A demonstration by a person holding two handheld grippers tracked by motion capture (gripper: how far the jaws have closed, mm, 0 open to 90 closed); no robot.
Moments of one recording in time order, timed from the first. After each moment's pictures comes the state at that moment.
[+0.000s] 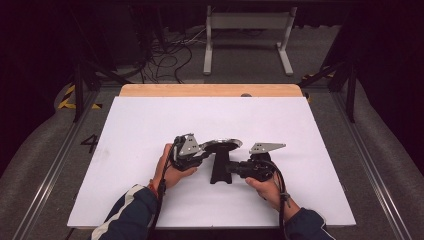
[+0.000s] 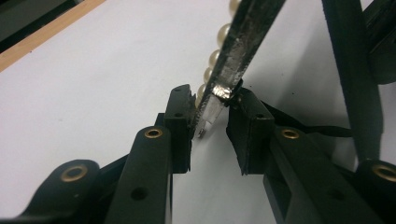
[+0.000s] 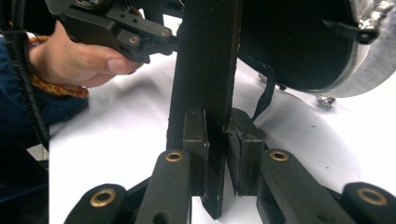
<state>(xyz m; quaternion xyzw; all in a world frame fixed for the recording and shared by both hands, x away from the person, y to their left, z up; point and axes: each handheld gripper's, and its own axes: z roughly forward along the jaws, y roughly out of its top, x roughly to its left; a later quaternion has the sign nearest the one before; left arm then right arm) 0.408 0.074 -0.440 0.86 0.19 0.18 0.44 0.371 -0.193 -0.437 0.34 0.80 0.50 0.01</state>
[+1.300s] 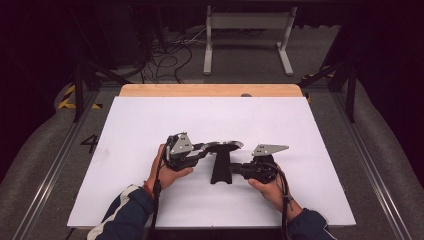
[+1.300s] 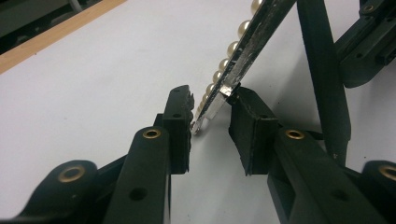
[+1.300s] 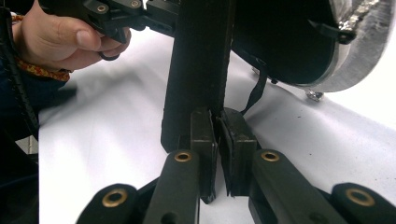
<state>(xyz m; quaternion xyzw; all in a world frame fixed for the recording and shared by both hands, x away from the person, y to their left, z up) 0.404 0.089 -0.431 0.84 0.20 0.16 0.47 0.366 -0.200 -0.437 0.33 0.81 0.49 0.03</state>
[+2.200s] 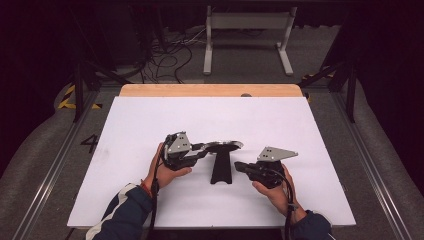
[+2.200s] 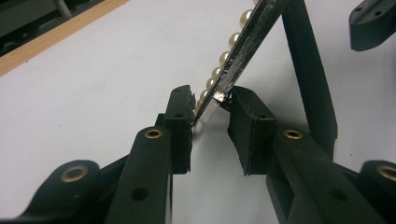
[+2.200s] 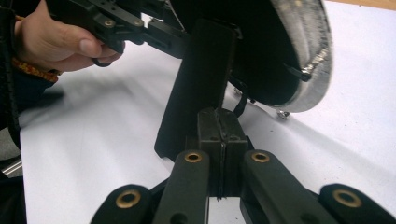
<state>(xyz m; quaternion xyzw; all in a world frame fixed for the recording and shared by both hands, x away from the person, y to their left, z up) 0.405 0.093 -0.427 0.84 0.18 0.15 0.48 0.341 -0.204 -0.415 0.32 0.80 0.49 0.11</state>
